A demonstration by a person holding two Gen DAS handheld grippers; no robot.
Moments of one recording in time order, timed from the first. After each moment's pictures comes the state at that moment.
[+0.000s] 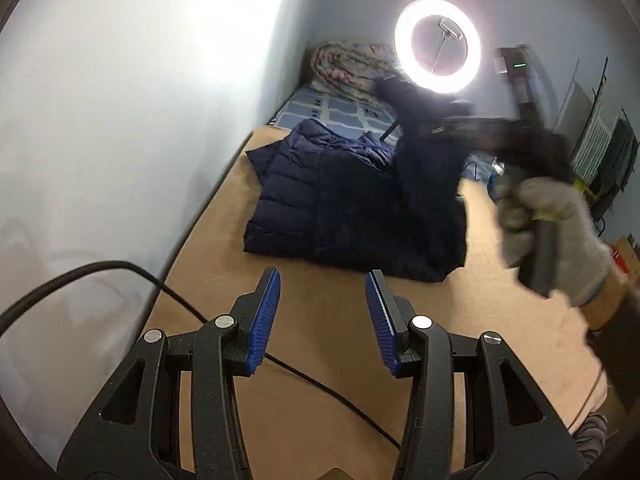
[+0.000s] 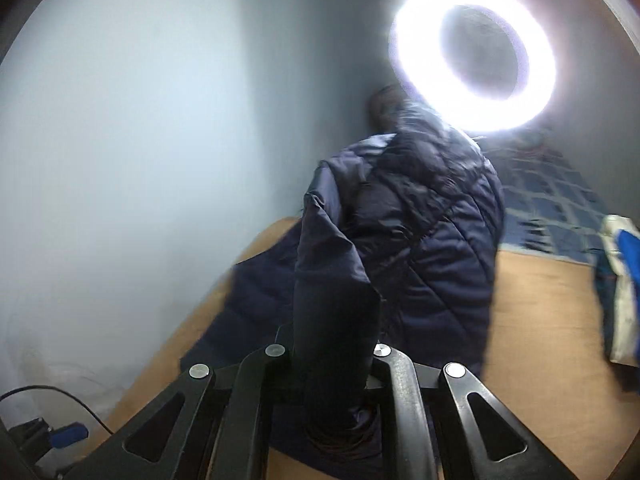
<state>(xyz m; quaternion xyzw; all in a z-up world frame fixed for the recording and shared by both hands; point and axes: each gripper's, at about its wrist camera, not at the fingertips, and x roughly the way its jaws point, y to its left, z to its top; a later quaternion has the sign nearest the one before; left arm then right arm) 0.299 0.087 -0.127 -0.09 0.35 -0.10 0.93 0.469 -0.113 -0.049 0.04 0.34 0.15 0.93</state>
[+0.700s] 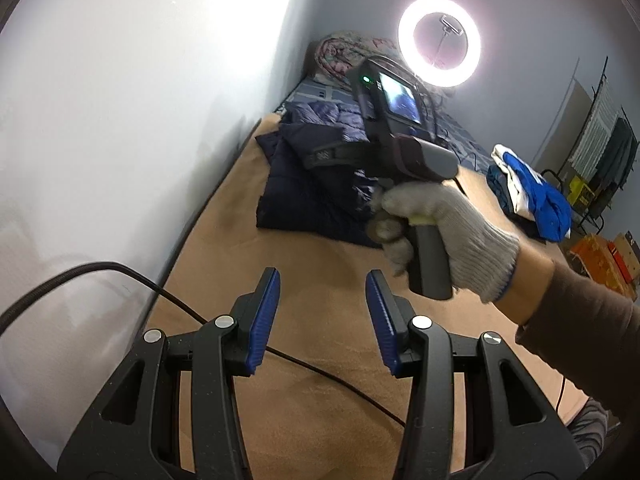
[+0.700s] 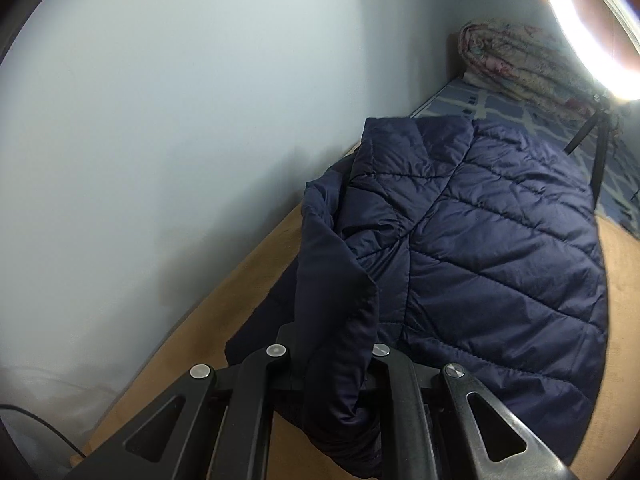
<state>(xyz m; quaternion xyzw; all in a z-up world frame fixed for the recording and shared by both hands) 0.271 0.094 -0.137 -0.09 0.37 -0.10 0.92 0.498 0.010 -0.141 0.00 0.43 0.22 0.87</state>
